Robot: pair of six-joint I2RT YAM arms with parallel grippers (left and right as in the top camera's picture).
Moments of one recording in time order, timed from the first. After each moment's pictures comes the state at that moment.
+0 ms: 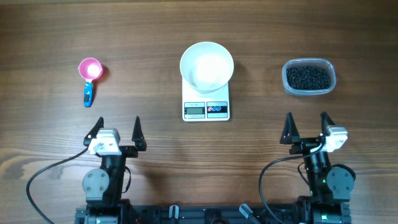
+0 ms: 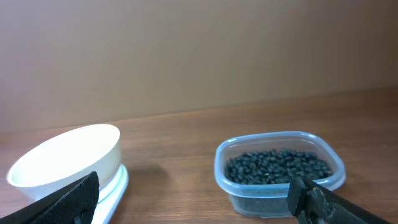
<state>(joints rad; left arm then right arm) 0.00 0.01 0.01 -0.05 0.02 -0.07 -0.07 0.01 0.01 0.02 -0.16 0.18</state>
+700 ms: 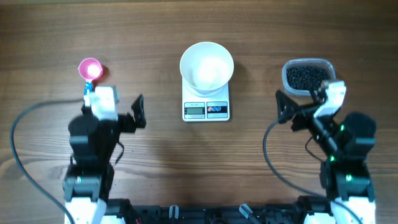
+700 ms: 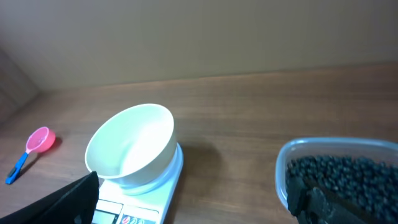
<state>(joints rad) 0.00 0.76 0.56 -0.22 0.13 -0.07 -0.07 0.74 0.57 -0.15 -0.41 0.14</state>
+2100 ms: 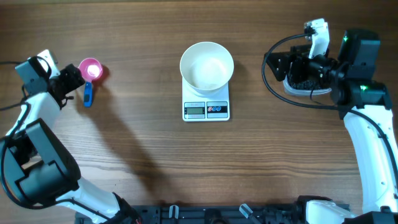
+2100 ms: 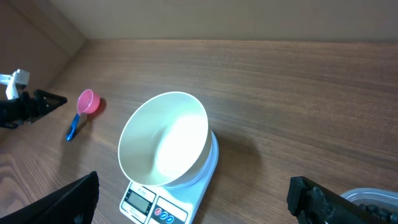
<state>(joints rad) 0.50 1.86 1.11 -0.11 0.23 -0.07 -0.07 1.36 1.17 -0.47 -0.67 -0.02</state>
